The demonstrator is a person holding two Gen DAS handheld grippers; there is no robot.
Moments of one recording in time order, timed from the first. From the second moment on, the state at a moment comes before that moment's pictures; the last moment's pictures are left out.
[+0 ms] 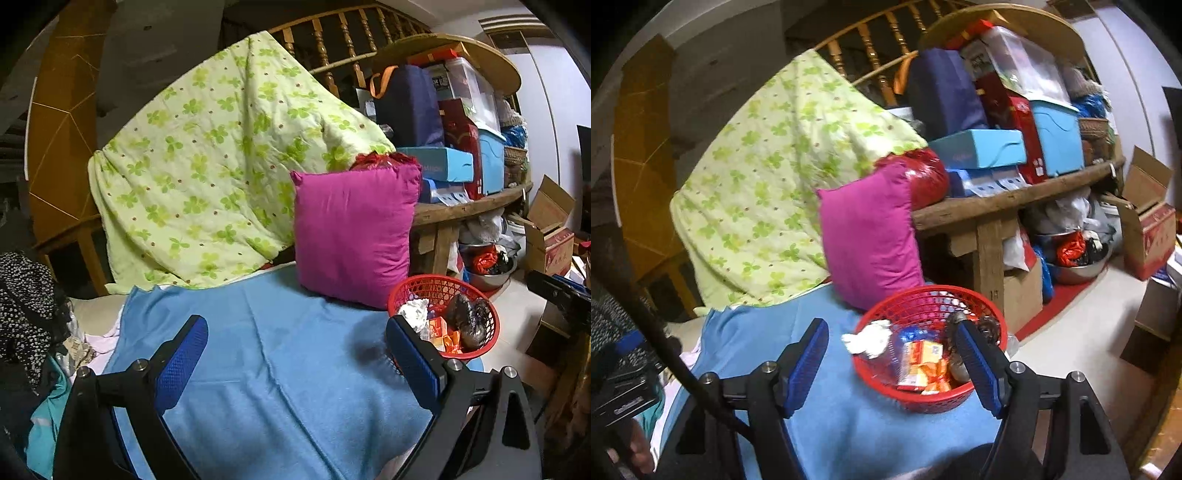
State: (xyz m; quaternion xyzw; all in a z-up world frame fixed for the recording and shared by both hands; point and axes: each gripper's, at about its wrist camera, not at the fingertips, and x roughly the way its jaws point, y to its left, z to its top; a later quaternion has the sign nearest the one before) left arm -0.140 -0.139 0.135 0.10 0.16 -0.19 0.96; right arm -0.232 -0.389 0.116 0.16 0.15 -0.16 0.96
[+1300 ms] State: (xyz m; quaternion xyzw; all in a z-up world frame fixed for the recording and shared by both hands) left arm -0.169 -0.109 0.146 0.10 0.16 -0.15 0.97; right arm -0.257 -0.325 0.116 0.12 0.16 -0.17 0.96
